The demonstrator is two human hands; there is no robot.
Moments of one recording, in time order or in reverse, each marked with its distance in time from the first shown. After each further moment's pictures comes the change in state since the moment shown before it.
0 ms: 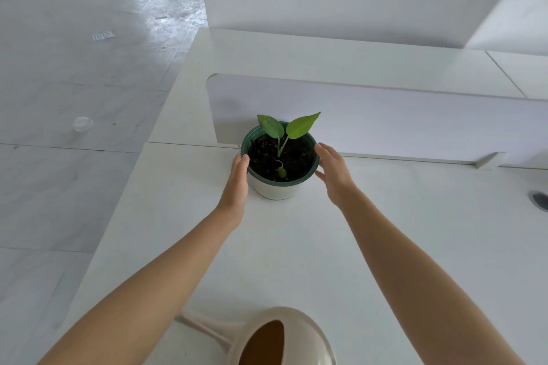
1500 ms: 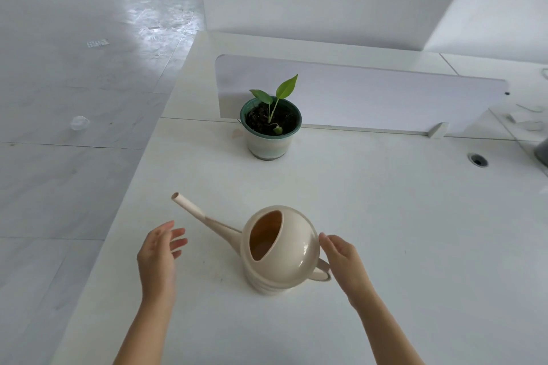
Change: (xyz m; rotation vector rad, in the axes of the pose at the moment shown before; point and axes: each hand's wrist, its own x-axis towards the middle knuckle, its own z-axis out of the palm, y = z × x) left_hand -0.234 -0.070 -0.105 -0.072 0.569 0.092; right_hand -0.262 0.121 -0.032 -0.249 0.067 0.059
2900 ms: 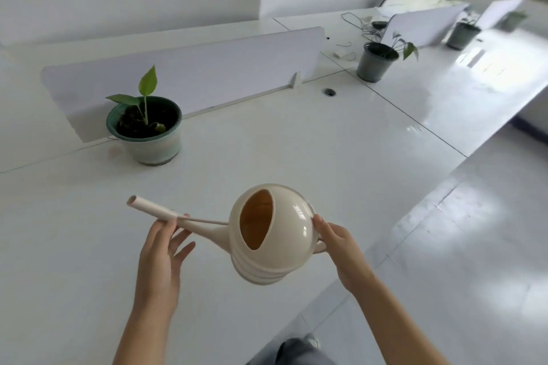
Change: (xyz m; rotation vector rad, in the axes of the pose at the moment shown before) left_hand -0.049 0.032 0.043 -0.081 -0.835 -0.175; right_hand -0.112 0.041 -0.017 0.350 0.409 0.055
